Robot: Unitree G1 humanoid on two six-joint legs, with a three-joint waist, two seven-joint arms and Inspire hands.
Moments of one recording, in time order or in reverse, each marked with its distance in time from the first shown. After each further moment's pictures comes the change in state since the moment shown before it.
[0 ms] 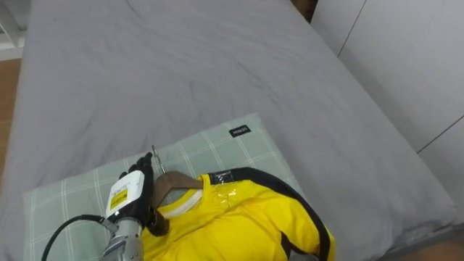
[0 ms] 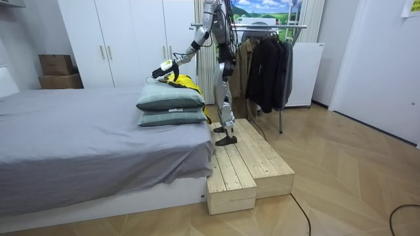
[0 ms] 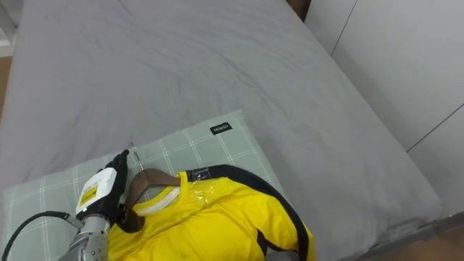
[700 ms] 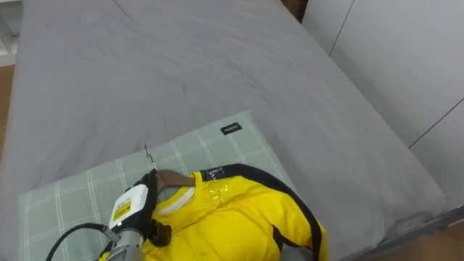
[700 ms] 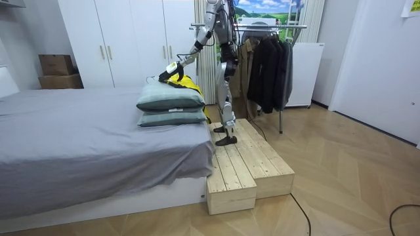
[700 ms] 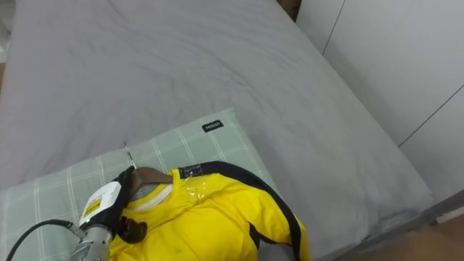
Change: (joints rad) left arm 0.000 -0.003 -0.015 0.081 -0.050 -0.007 -0.043; right arm -0.020 -0.006 0.000 0.006 0.036 0.000 0.013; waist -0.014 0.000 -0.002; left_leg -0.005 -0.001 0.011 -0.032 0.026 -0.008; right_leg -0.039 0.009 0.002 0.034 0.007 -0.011
